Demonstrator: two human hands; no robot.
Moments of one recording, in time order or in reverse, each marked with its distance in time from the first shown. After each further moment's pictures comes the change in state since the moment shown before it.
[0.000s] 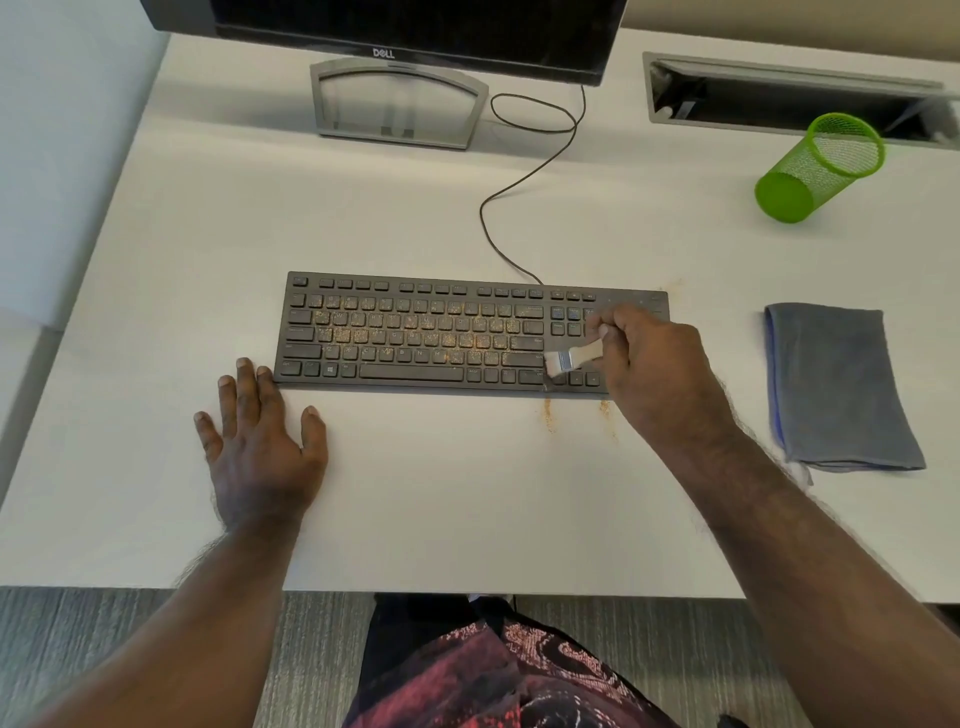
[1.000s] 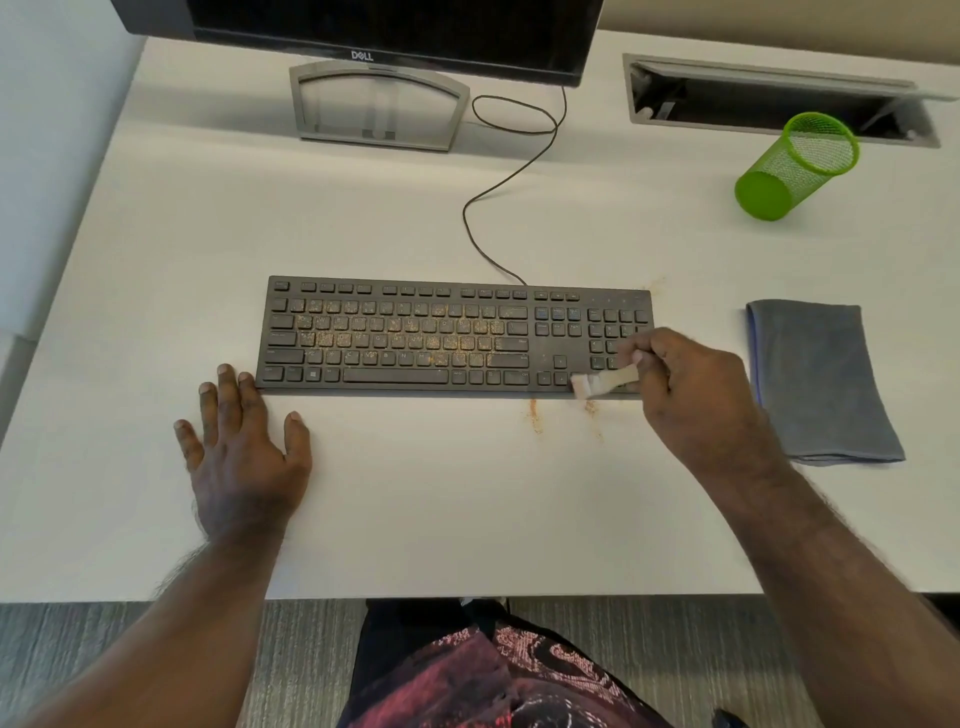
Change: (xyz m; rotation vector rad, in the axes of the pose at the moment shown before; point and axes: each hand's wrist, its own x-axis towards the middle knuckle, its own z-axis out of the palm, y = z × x) left_hand 0.001 -0.001 0.000 0.014 -0.006 0.006; right_hand -0.022 0.039 -0.022 -0.063 0.048 0.008
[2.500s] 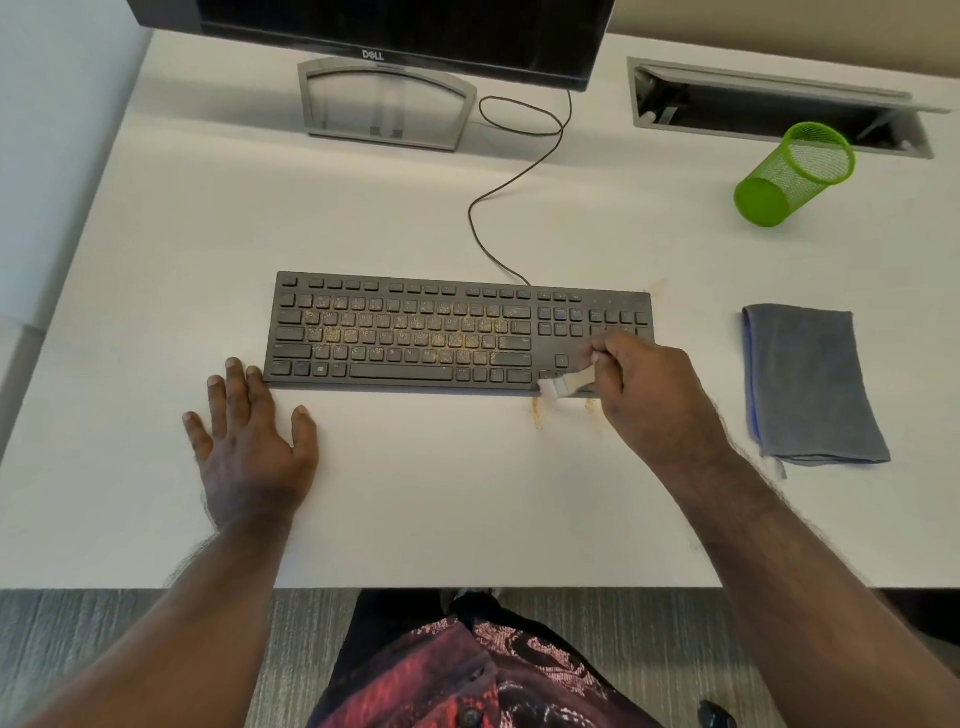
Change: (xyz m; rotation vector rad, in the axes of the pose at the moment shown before) left_hand -0.001 0.002 -0.002 -0.025 0.011 -0.009; right_hand 0.003 -0.030 0.014 -0.009 -0.077 -0.036
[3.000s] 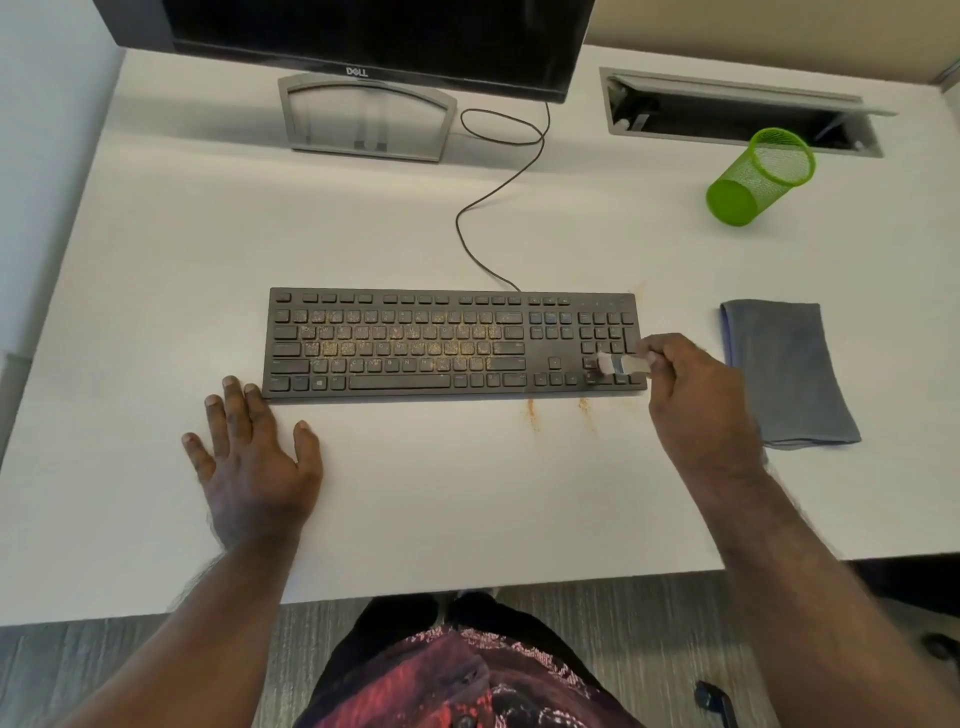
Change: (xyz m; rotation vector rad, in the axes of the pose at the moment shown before) left_hand 0.001 -0.002 0.000 0.003 -0.019 0.015; right_hand -0.018 0.018 -0.015 -0.072 0.240 0.137
